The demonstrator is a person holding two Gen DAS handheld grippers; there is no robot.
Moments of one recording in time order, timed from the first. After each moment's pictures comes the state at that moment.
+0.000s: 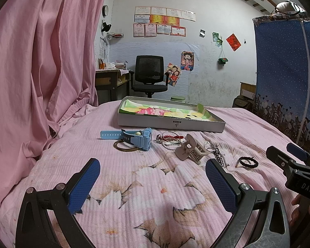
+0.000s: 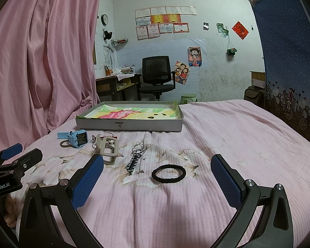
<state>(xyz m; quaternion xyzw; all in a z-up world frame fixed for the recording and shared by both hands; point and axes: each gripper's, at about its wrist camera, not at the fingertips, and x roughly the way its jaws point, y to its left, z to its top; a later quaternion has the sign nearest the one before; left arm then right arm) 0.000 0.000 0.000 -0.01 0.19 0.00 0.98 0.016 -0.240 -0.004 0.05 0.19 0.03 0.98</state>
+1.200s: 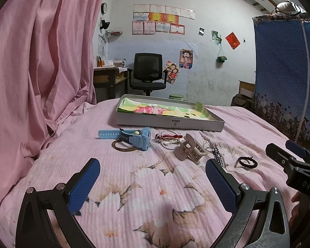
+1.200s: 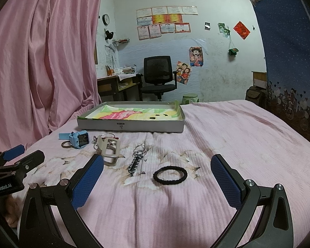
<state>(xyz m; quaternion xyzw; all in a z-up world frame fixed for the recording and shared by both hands) 0.009 -0.001 -0.001 -0.01 0.20 -0.01 0.98 0.015 -0.239 0.001 0.05 0.18 0.04 0.98</state>
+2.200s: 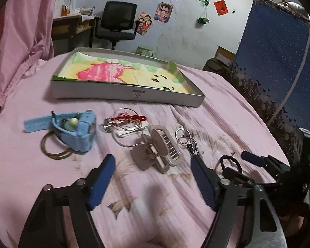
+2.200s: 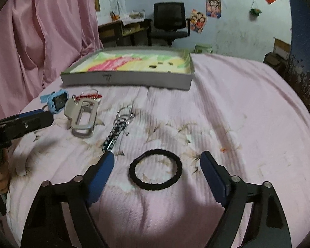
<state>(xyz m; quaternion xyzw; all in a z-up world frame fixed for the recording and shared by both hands) 0.129 -0.031 -0.009 -0.06 0.39 -0.14 0.91 0.109 -0.250 -0.036 0.02 0.39 0.09 0.92</state>
